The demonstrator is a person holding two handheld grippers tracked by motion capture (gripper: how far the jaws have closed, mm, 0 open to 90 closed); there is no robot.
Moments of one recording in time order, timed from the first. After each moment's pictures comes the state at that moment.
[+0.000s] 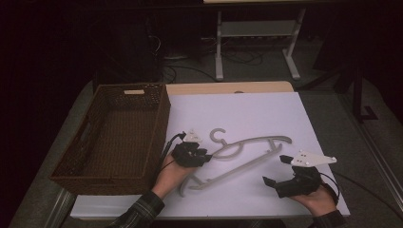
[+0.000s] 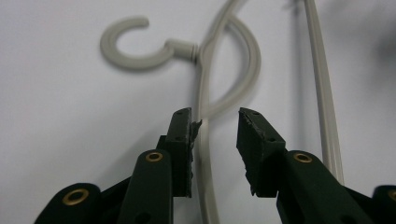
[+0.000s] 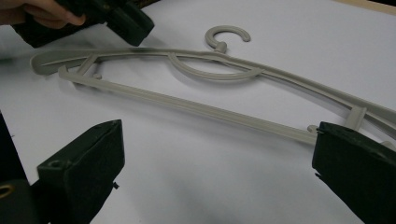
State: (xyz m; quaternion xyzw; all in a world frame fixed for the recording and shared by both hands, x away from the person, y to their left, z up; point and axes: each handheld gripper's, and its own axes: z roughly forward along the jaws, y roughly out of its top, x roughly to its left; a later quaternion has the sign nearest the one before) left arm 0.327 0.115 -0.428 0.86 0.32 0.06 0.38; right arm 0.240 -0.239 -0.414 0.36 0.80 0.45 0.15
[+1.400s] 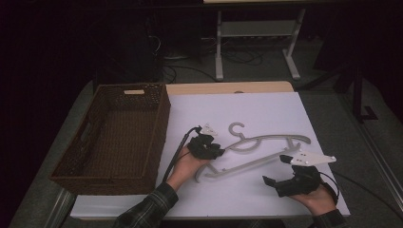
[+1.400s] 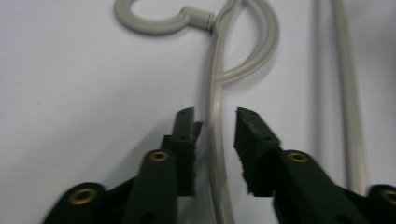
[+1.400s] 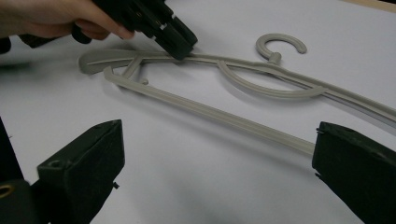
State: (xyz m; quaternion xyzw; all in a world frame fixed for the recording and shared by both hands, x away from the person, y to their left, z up) left arm 0.362 0.073 -0.436 0.87 0.30 0.05 0.40; right arm 0.242 -0.240 -0.415 0.36 0.80 0.45 0.15
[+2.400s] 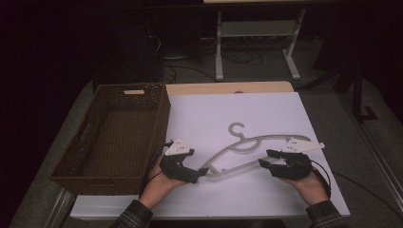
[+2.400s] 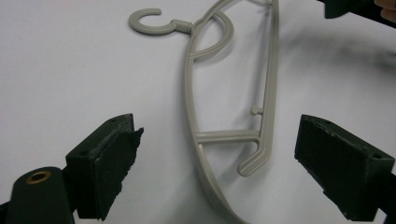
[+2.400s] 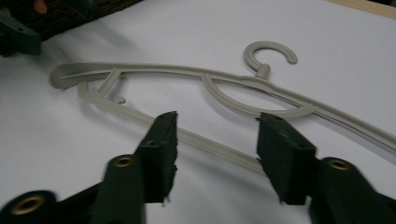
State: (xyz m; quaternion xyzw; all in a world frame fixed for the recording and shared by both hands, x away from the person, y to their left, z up) left arm 0.295 0.140 -0.419 0.84 0.29 0.08 0.46; right arm 0.275 -0.226 -0.410 0.37 0.81 0.43 0.15
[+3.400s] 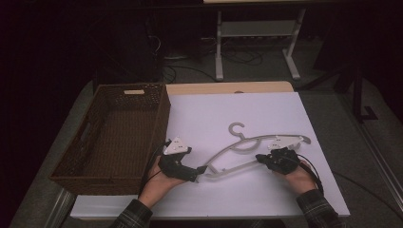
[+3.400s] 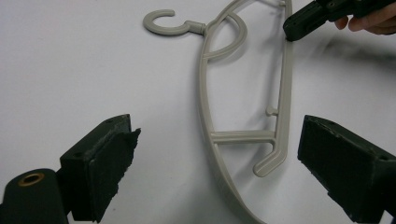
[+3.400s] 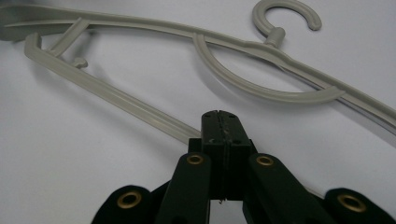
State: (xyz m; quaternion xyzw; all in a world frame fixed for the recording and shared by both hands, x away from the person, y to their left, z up) left arm 0.298 0.143 -0.420 0.84 0.29 0.09 0.45; right arm 0.304 -0.212 -0.436 0.35 0.85 0.37 0.13
